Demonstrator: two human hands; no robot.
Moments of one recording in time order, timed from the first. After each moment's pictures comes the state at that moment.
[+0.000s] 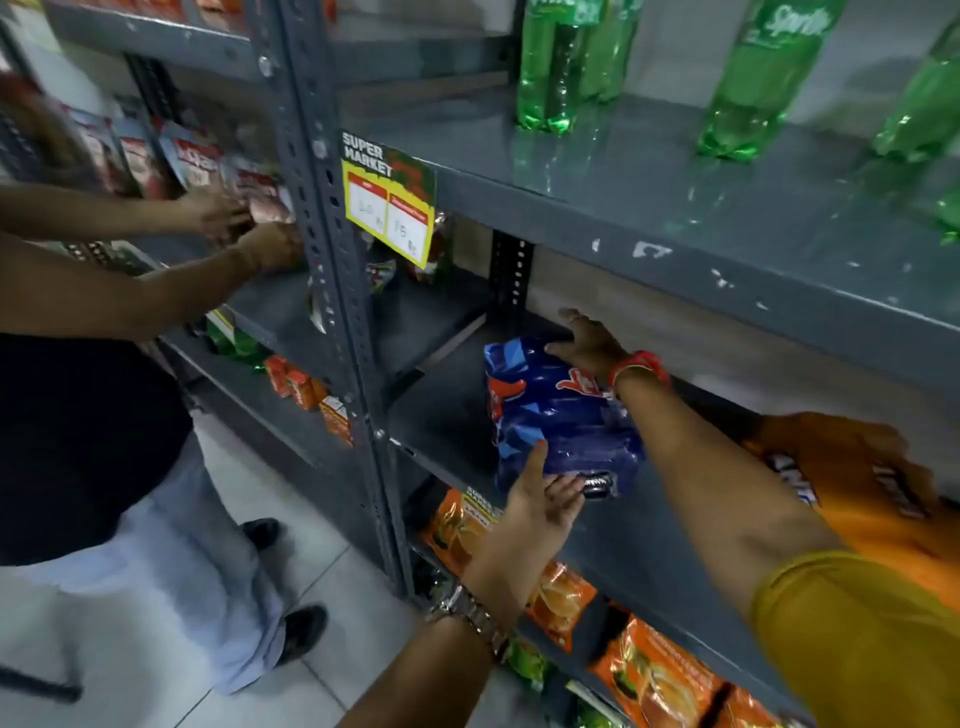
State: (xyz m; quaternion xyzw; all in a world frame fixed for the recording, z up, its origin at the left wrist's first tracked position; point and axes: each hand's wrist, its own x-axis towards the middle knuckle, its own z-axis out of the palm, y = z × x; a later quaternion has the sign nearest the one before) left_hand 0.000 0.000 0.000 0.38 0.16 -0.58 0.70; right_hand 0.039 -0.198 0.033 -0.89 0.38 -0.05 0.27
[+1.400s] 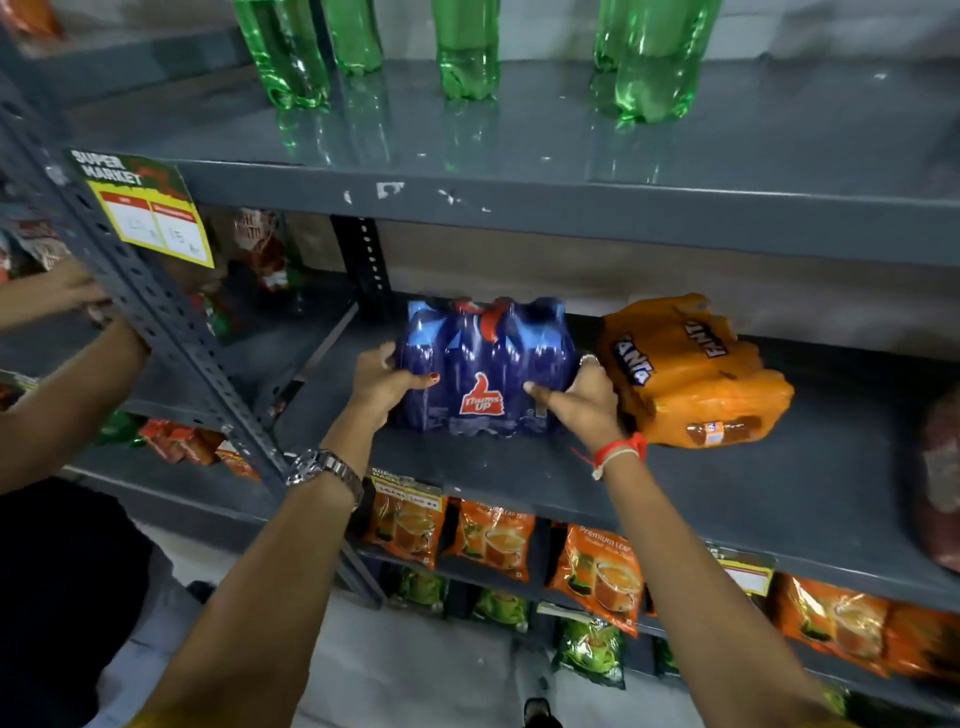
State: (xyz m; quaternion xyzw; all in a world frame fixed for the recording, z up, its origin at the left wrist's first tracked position) left_hand 0.065 -0.032 0.022 0.71 -0.32 -0.34 0.52; right_hand -0.145 -0.096 0.001 -0.64 0.61 -0.31 0.36
